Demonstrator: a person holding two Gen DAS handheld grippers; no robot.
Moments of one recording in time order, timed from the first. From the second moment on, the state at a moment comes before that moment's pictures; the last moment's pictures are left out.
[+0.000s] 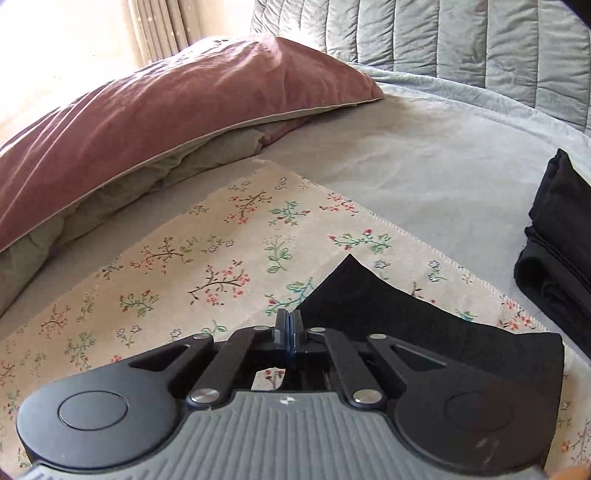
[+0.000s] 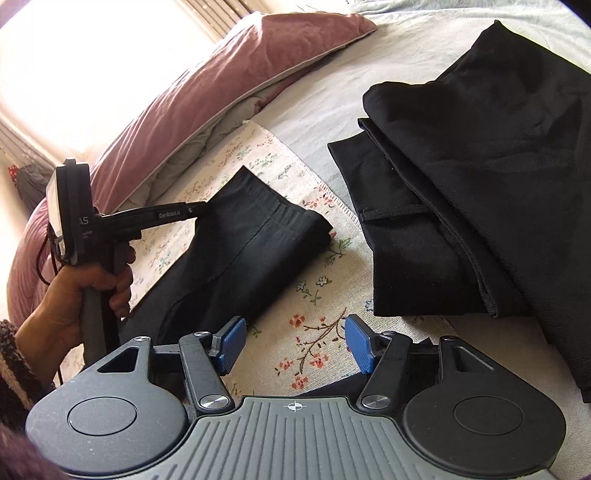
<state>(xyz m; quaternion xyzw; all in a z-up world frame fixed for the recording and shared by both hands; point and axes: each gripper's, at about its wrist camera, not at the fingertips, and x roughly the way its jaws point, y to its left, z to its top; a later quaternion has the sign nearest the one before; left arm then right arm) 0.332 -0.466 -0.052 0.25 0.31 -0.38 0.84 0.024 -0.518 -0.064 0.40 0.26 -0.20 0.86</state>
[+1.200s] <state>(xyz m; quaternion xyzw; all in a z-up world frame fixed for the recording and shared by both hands) 0.346 -0.407 0.012 0.19 0.27 -0.39 0.86 0.090 -0.522 -0.034 0.40 0.18 -0.20 0.88</state>
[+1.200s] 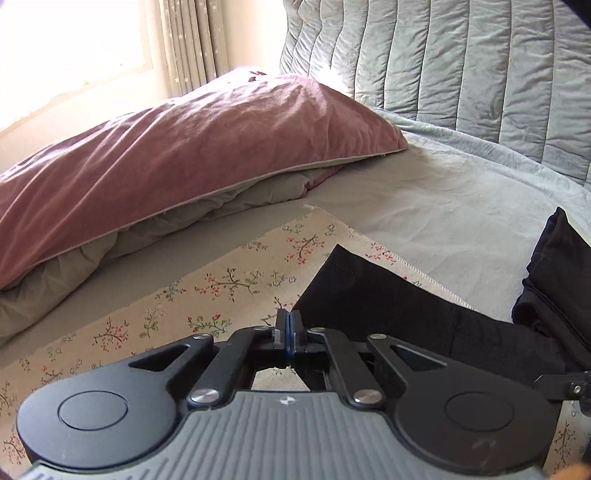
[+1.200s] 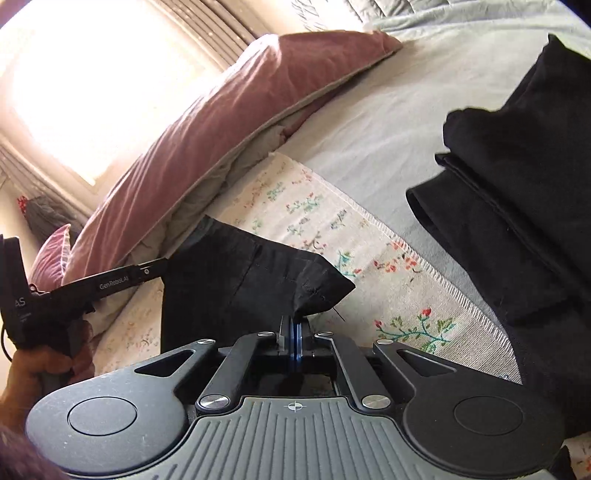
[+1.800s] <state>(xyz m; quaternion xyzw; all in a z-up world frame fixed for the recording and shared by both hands) 0.300 -0.488 -0.029 0.26 0.21 -0.41 0.85 0.056 -0.522 -0.010 0.33 0.23 -0.28 0.88</state>
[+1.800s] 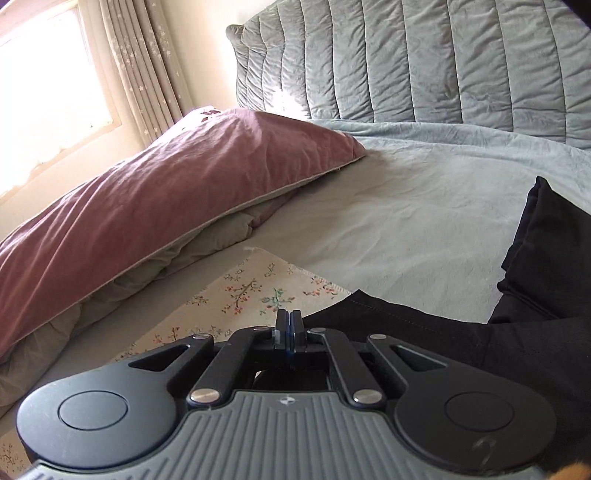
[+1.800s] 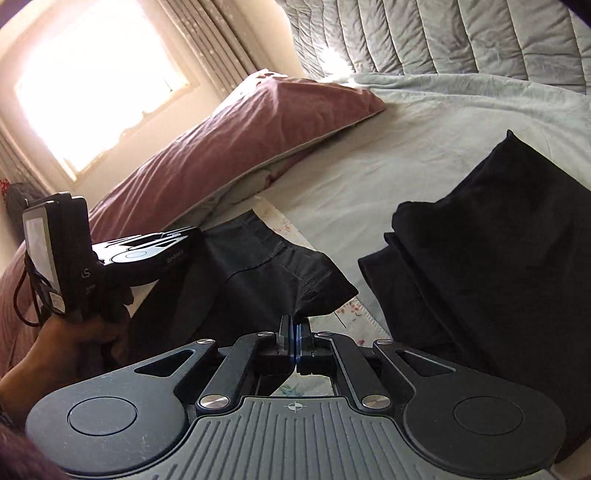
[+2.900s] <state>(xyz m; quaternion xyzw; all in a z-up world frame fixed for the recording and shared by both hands) 0.211 -0.227 0.037 0.15 0.31 -0.29 0.89 -0.004 -0.445 0.041 0.26 0.29 -0.24 0.89</state>
